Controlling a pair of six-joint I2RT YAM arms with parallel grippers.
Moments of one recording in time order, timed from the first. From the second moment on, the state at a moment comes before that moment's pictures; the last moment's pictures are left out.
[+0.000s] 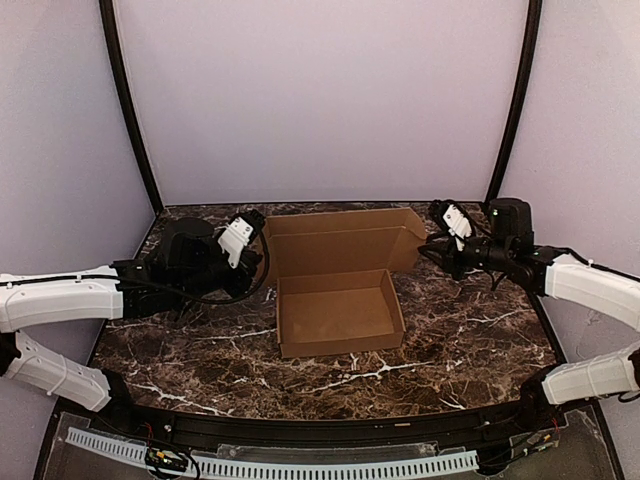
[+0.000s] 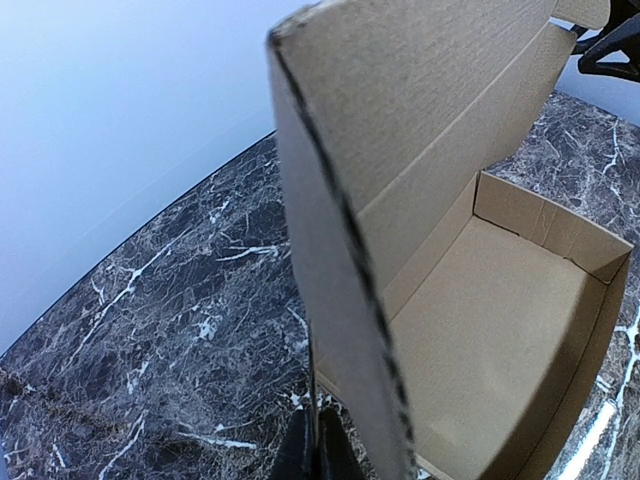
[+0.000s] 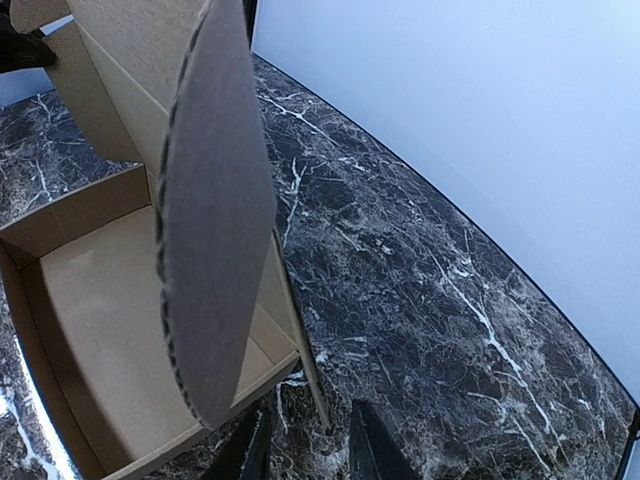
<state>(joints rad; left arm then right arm) -0.86 1.21 0.78 -0.01 -0.26 0.11 0.39 1.15 0.70 0.00 -0.41 -0.41</state>
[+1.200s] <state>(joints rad) -0.86 1.21 0.91 -0.12 -0.24 0.06 0.43 1.13 0.81 -0.04 -0.42 -0.31</state>
